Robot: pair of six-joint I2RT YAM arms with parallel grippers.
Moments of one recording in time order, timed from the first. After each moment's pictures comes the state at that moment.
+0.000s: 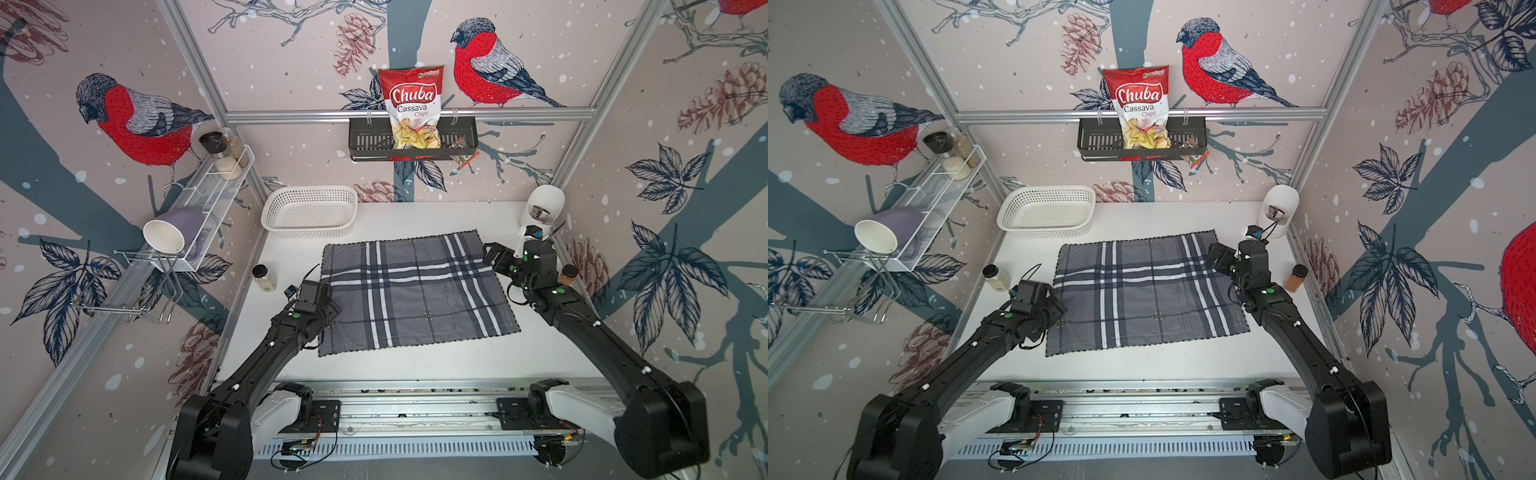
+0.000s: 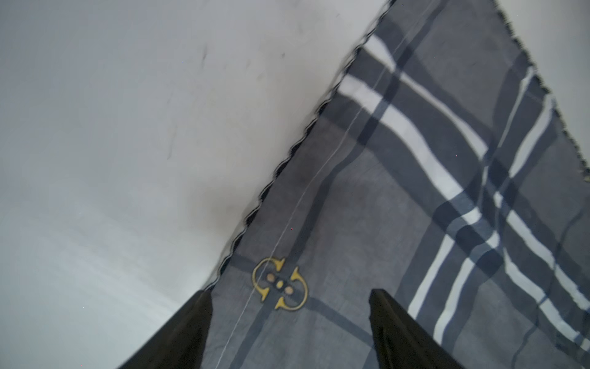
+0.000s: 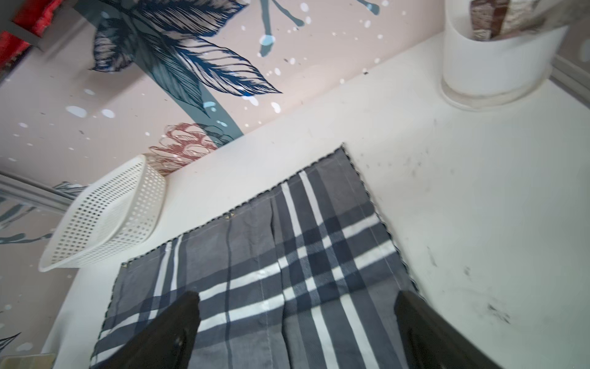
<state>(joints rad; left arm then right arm) -0.22 1.06 0.54 -0.58 -0.13 -1.00 0.26 1.10 0.77 -0.16 0.05 0.52</state>
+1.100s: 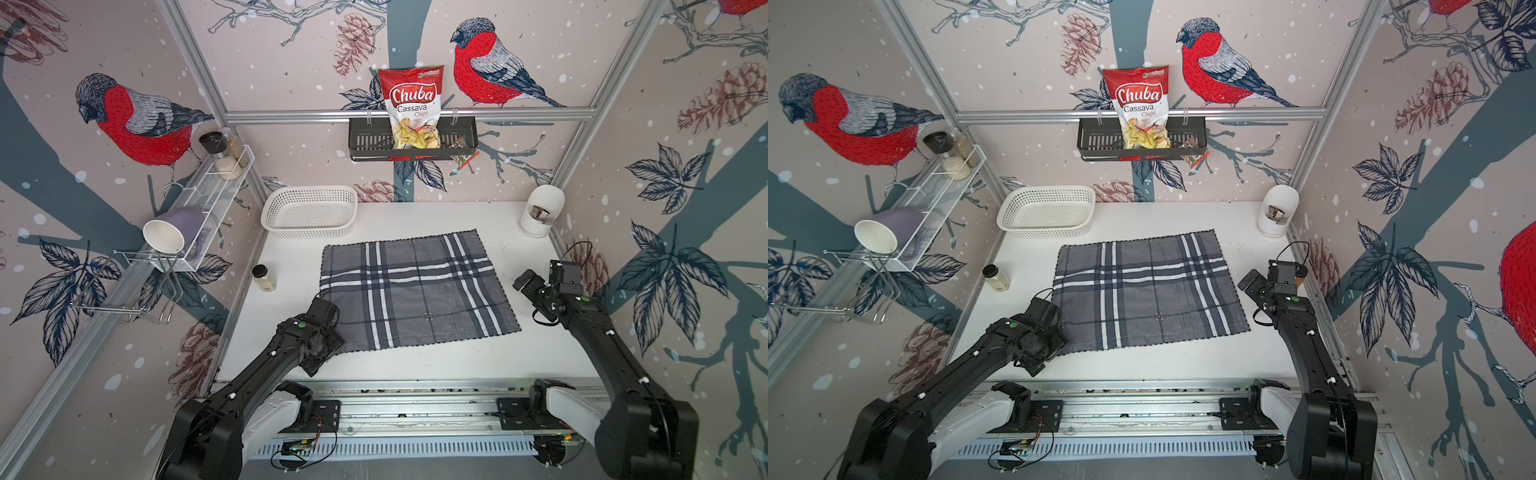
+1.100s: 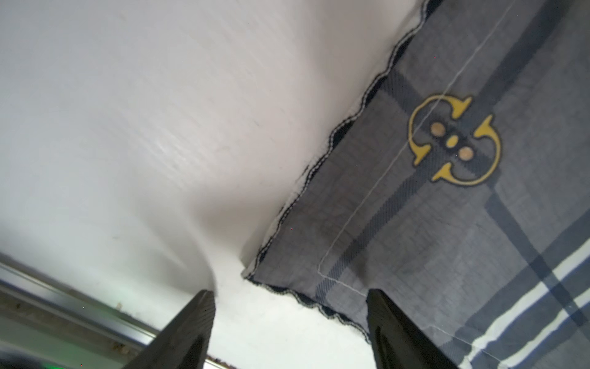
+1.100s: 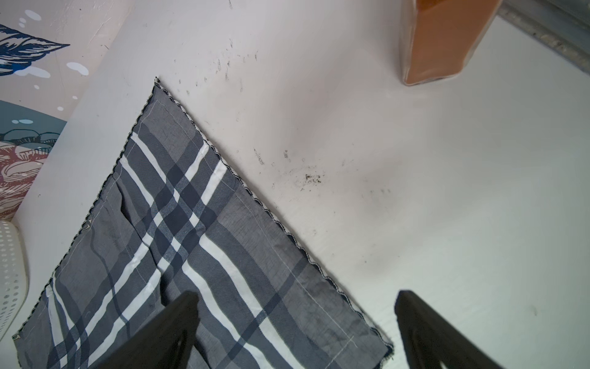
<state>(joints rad) -0.34 1.00 0.47 -0.87 0.01 -1.13 -0.07 1.07 0.69 -0.51 -0.04 0.63</state>
